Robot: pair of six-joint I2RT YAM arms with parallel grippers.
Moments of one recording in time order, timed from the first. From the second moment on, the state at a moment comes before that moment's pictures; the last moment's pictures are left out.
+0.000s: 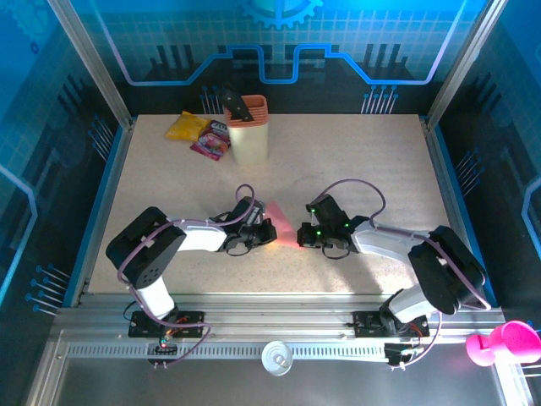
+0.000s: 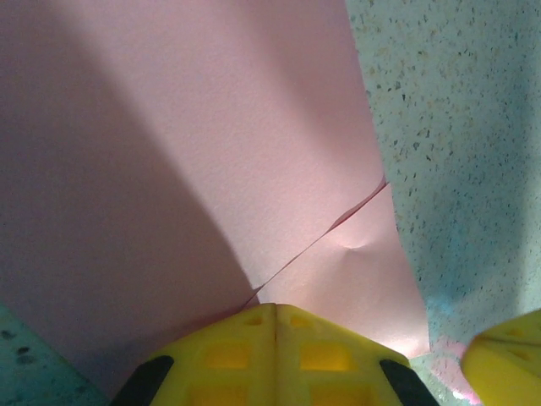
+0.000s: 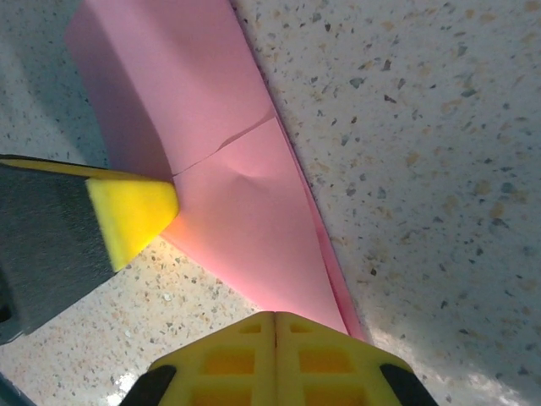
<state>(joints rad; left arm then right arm) -0.65 1.72 0.71 0.15 0.26 -0.95 0.63 1.49 0.68 -0.17 -0.22 0.69</state>
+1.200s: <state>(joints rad) -0.59 1.47 0.62 -0.05 0.24 -1.12 0.65 1.65 0.65 0.10 -0.27 0.76</state>
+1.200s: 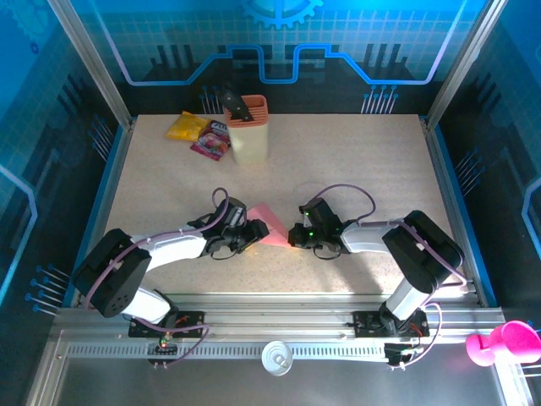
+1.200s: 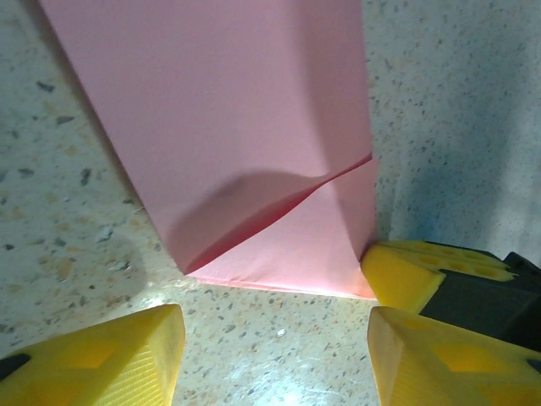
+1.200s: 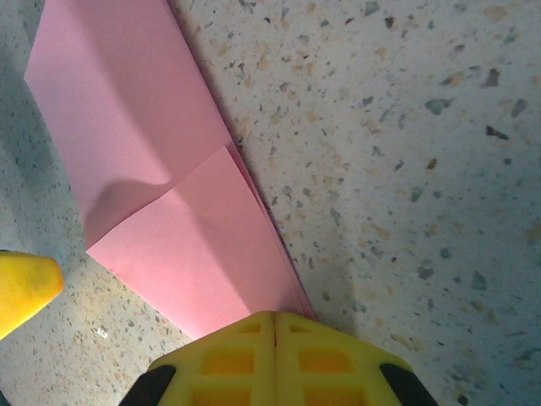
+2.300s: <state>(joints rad) -0.59 1.55 0.63 -0.02 0.20 -1.13 0.66 1.66 0.64 0.14 -0.27 0.77</state>
